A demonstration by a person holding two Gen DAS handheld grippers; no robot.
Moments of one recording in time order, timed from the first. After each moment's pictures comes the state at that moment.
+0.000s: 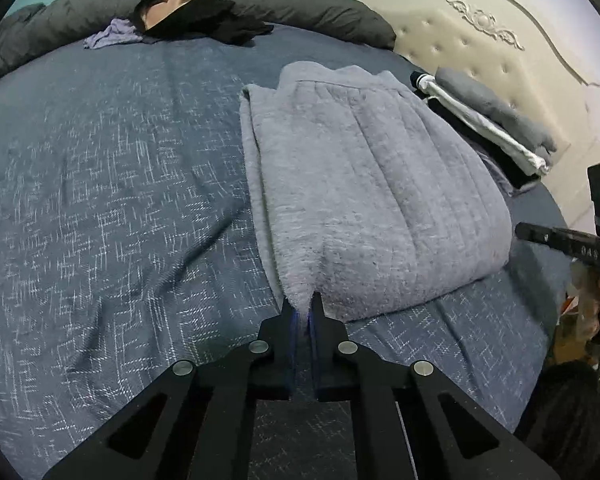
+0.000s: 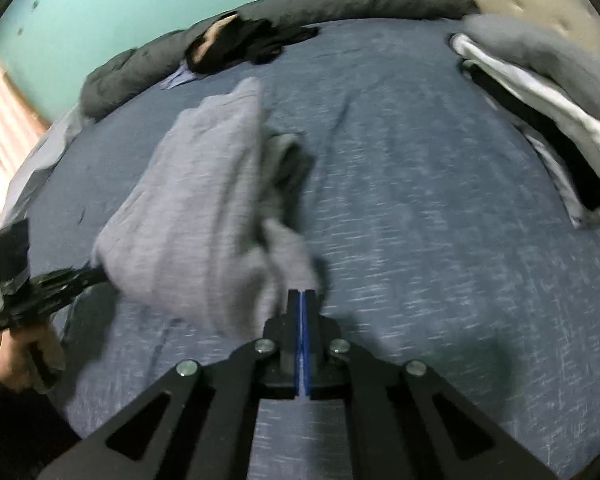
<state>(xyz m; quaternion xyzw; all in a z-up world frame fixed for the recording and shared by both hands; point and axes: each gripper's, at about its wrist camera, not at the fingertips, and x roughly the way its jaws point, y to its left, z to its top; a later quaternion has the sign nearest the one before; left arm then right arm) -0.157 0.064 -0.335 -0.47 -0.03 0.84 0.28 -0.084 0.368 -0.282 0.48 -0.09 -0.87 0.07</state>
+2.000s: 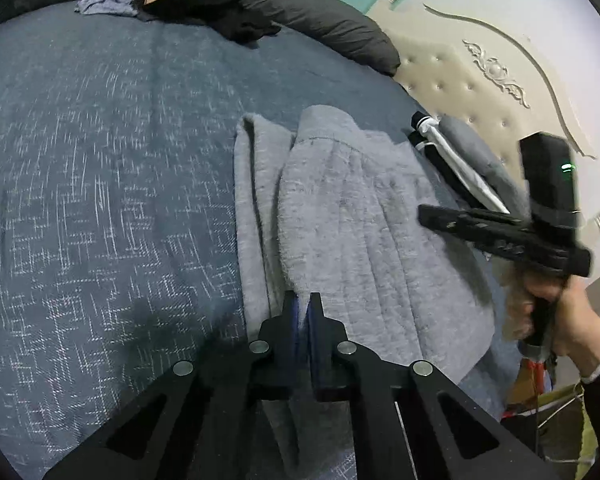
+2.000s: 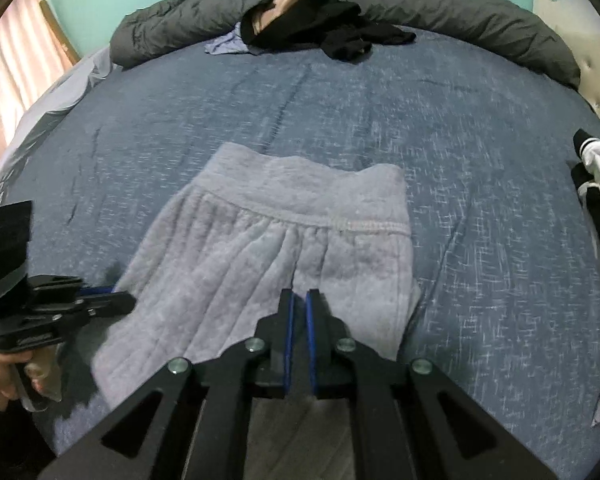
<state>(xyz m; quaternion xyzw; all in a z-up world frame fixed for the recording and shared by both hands) -0.248 0.068 -0.339 -0.48 -0.13 0.81 0.32 -0.230 0.305 -0.296 0.50 0.01 -0.86 0.12</state>
